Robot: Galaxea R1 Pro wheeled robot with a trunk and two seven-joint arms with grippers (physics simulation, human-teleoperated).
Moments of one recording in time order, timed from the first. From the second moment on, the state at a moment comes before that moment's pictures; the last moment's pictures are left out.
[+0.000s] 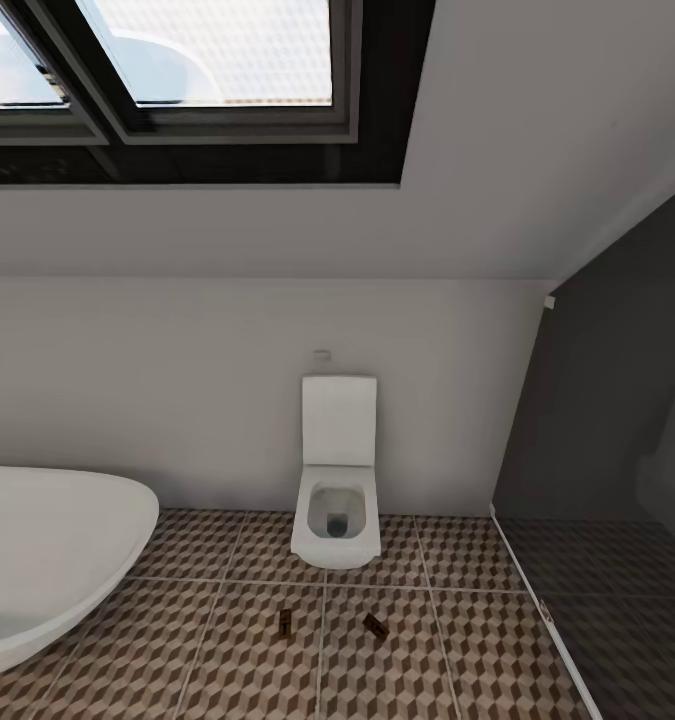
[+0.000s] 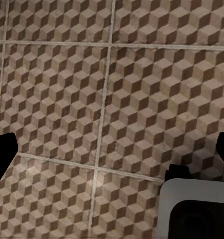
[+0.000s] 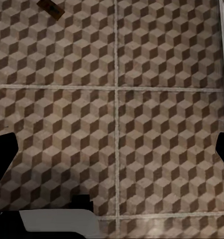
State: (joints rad) left arm -0.36 0.09 -0.89 0.08 0.89 -0.16 0.11; right arm -0.33 -0.12 0.26 -0.01 -0.28 -0.26 0.03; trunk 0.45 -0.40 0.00
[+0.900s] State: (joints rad) left arm -0.34 0.05 -0.89 0.07 0.89 -0.03 0.11; right arm -0.32 -0.11 0.26 -0.02 -0.28 -0.07 0.03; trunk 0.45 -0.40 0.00
